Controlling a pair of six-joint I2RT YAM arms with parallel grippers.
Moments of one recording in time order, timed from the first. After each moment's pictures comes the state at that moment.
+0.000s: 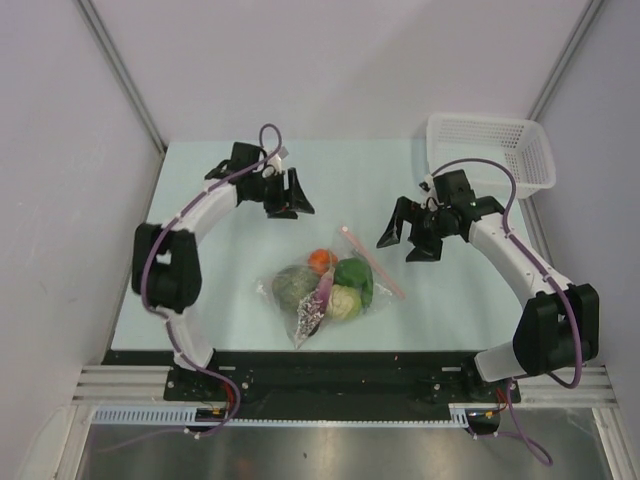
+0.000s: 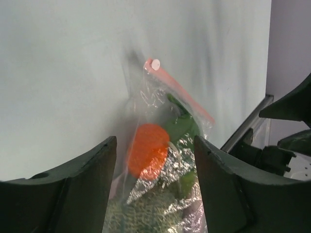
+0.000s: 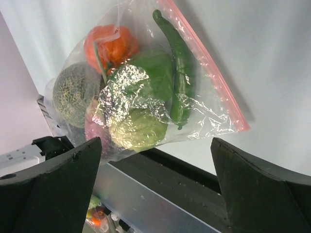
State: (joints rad) left arm -0.24 1.81 1.43 -0.52 0.66 -0.37; right arm 0.26 1.43 1.17 -0.77 -0.48 0.55
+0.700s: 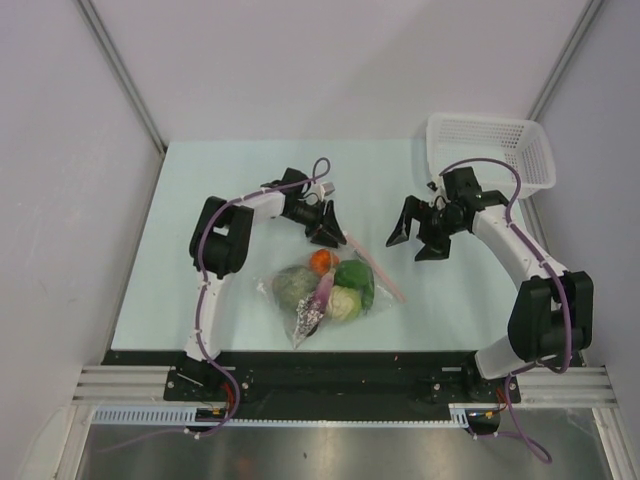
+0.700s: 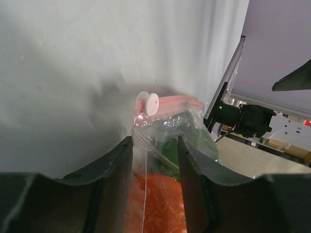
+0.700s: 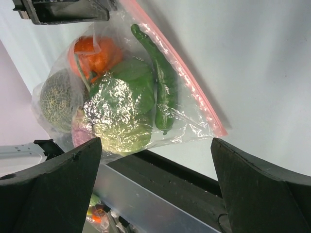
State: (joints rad) left arm -0.37 2.35 1.68 -0.49 1.01 -0.37; right arm 0.17 1.50 1.19 -0.82 -0.51 0.46
